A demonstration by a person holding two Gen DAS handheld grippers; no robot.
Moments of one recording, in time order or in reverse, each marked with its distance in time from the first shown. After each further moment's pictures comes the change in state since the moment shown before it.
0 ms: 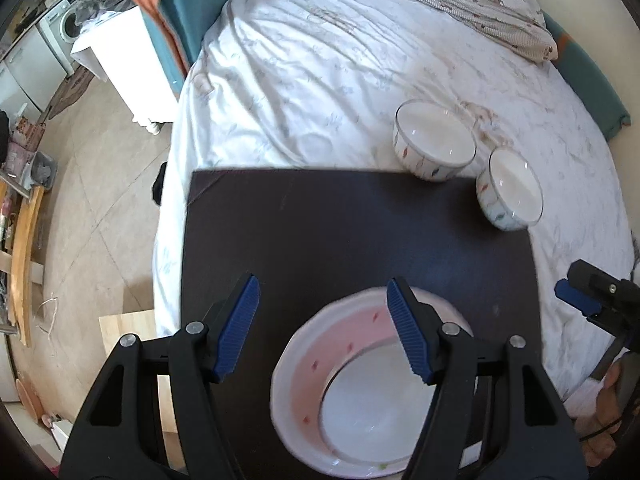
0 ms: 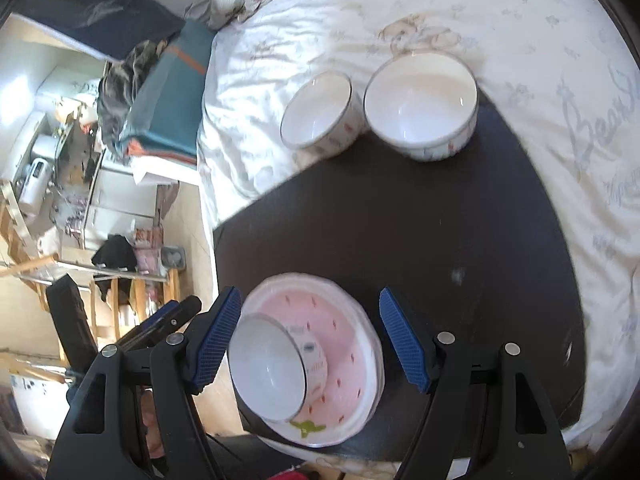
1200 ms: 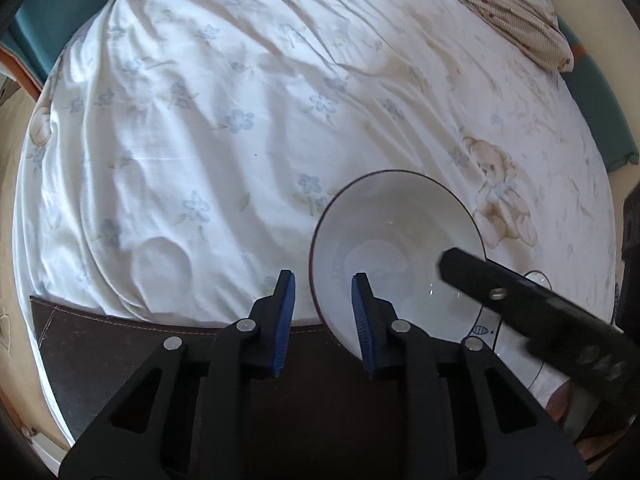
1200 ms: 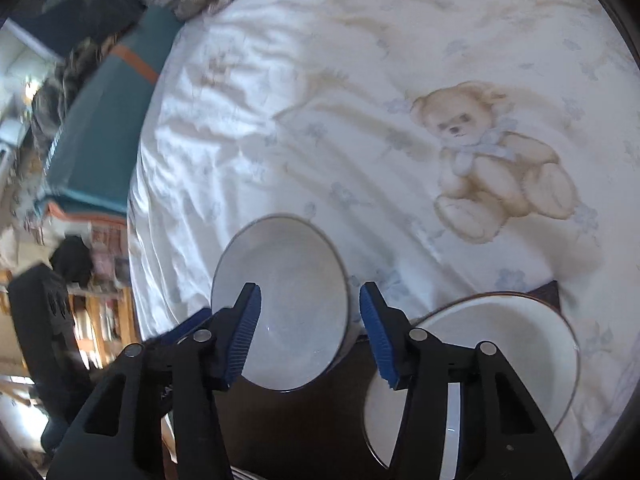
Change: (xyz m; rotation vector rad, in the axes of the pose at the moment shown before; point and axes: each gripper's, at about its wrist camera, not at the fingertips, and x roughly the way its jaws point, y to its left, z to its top) left arm 0.166 -0.080 0.140 -0.033 0.126 -0.135; right arm 0.145 -0.001 0.182 -0.138 0.087 -0.202
